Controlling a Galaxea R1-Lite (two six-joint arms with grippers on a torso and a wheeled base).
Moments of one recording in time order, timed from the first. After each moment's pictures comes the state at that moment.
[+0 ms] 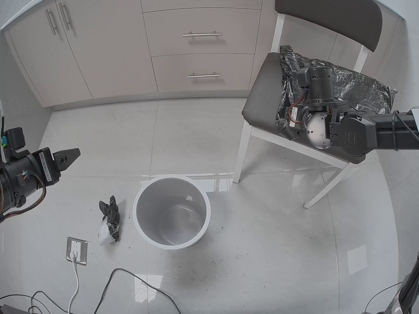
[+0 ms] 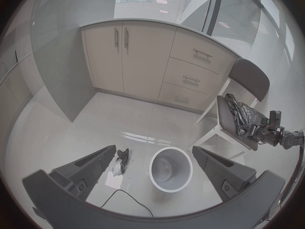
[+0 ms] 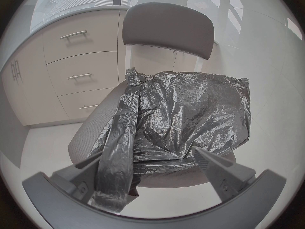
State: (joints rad) left arm -0.26 1.18 -0.75 -0.09 0.21 -0.32; right arm 0.50 2.01 -1.52 -0.17 -0.84 0.28
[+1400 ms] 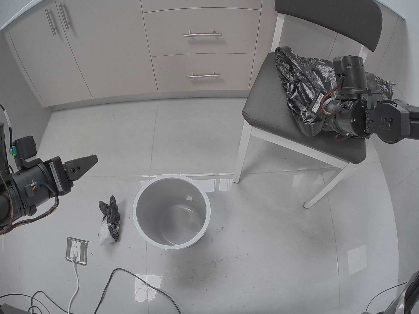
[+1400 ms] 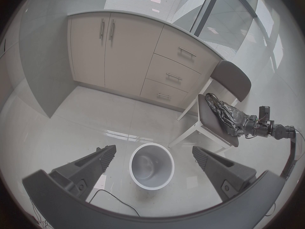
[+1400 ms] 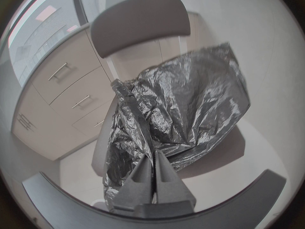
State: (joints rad) left arm -0.26 1.21 -0.64 -0.28 0.01 -0.34; right arm 0.39 1.86 -1.46 -0.05 -0.54 0.62
